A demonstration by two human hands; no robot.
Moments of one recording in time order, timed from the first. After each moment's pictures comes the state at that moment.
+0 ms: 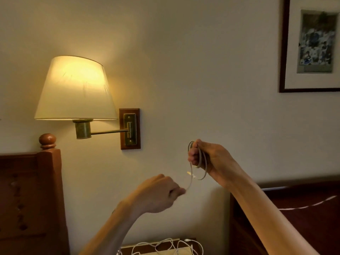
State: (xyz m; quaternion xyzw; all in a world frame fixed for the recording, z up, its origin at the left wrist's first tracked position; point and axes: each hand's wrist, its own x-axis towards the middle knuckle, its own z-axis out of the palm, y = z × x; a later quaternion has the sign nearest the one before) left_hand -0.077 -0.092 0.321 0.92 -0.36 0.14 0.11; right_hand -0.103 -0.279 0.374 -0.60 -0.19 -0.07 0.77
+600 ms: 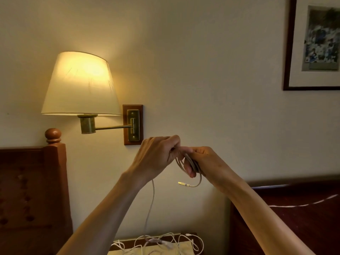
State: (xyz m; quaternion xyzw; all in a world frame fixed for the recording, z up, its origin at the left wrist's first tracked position) left_hand -0.067 -0.087 0.371 0.77 -0.41 0.48 0.13; right_hand -0.118 -0.255 0.364 -0.77 -0.23 -0.10 0.59
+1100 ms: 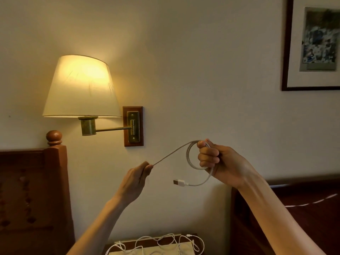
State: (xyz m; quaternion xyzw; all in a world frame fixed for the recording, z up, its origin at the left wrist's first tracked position) left_hand -0.008 -0.031 0.275 0.80 -0.33 0.37 0.34; right_hand -0.111 -0.295 0.366 -0.44 -0.25 0.13 0.85
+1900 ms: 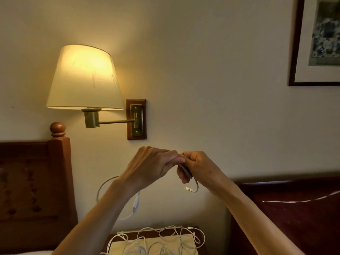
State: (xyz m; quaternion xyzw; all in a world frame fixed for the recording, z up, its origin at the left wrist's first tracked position) left_hand -0.076 -0.060 0.343 0.78 -0.44 0.45 0.07; right_hand -0.116 -0.239 0.340 -0.80 -0.24 -0.08 0.55
